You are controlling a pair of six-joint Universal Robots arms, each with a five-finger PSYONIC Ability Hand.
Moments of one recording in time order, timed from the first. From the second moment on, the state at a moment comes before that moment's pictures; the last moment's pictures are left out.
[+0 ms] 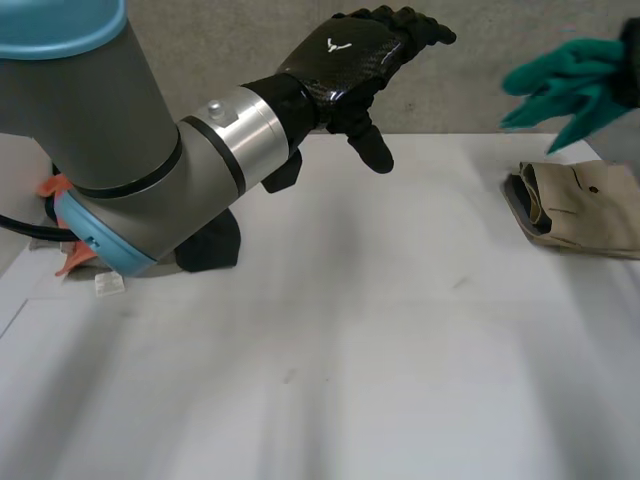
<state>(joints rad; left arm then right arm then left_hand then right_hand) 4.08 -2.09 -0.83 3.09 -1.12 3.17 1.53 -0.83 1.08 -0.81 1.35 2.99 0.19 0.21 0.21 0.20 0.05 1.04 1.15 1.16 1.20 0.94</state>
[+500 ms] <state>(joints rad) 4.04 -2.14 -0.84 3.08 -1.18 3.18 1.26 -0.63 1.16 -0.76 1.10 2.89 0.19 0.21 0.21 0.20 0.05 0.23 0.22 0.22 0.22 0.04</state>
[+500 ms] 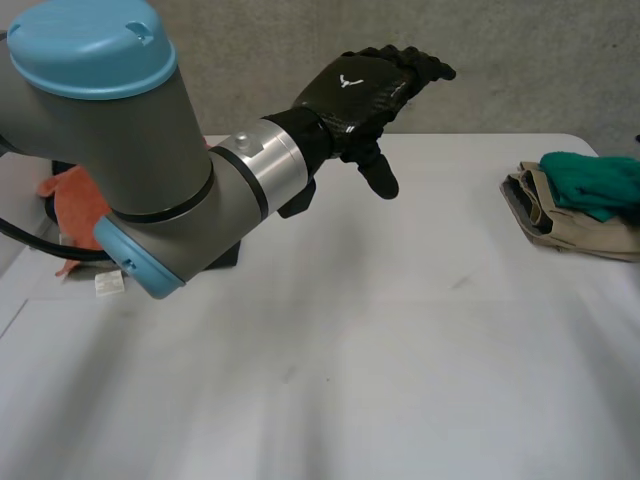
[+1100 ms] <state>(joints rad) 4.08 -2.00 -0.82 3.12 -1.30 3.18 1.29 -1.14 1.24 -0.50 1.32 2.64 0.19 0.21 0.21 0.20 0.05 0.23 0.21 0.21 0.21 0.04</state>
